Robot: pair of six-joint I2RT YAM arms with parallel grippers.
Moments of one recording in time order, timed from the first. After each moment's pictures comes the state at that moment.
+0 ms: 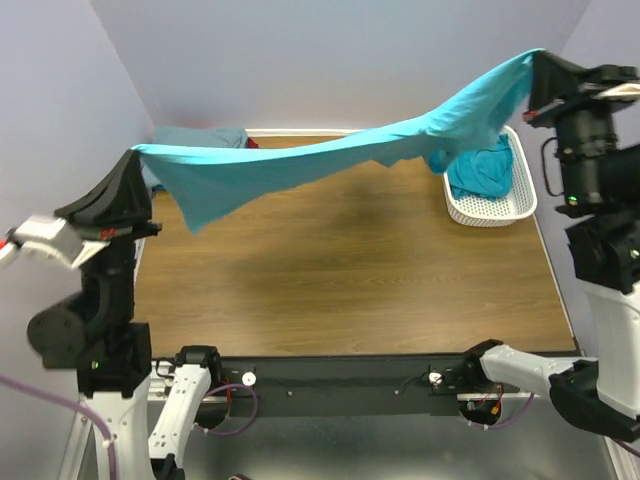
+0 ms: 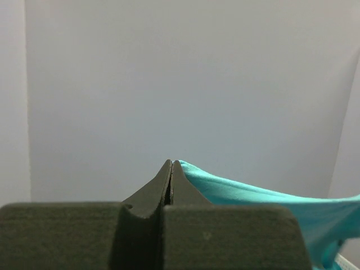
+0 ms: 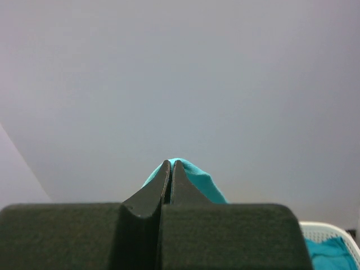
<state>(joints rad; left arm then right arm) -0.01 0.58 1.19 0.08 0.11 -0.24 0.42 1.14 1.86 -0.27 0.30 0.08</state>
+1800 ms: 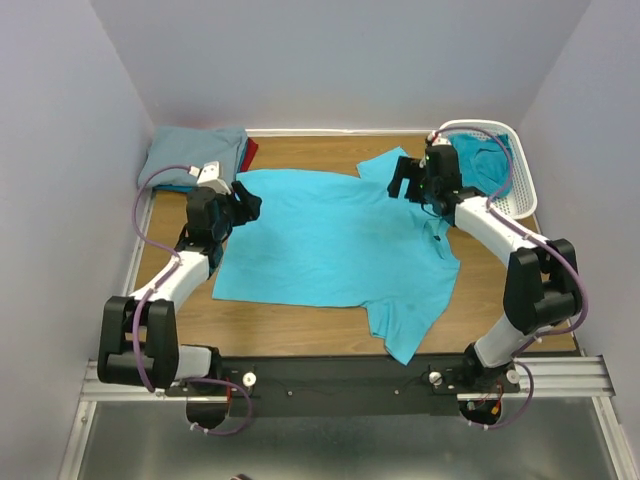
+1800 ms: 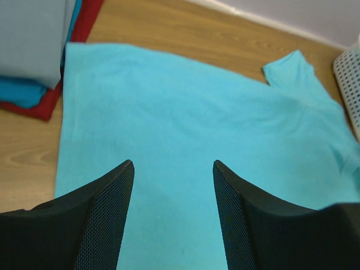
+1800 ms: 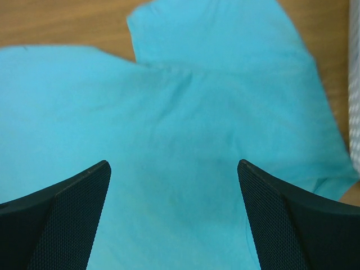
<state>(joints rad) -0.10 1.30 0.67 0.37 0.17 -0.41 0.28 1.64 1.21 -0.13 0.05 0.34</state>
